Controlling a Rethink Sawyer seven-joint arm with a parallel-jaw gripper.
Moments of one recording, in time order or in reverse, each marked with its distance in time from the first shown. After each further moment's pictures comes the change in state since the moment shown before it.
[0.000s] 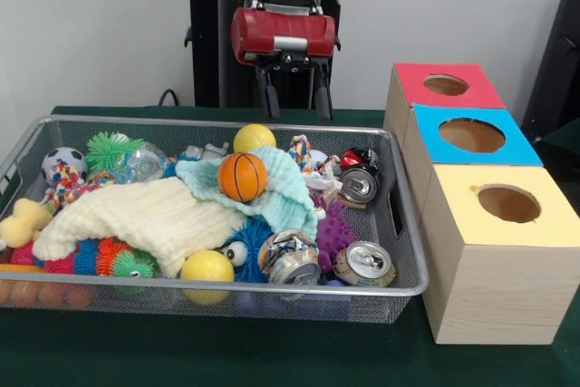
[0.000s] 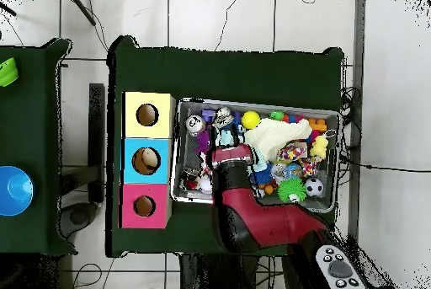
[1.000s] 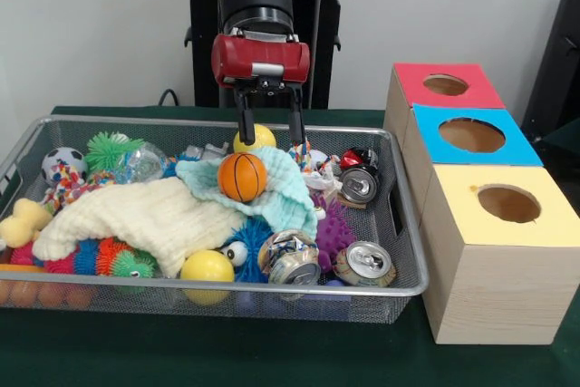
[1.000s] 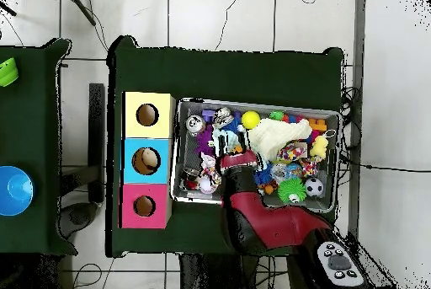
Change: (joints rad) arm 0.017 0.078 -0.084 -0.043 -0.054 -0.010 0.000
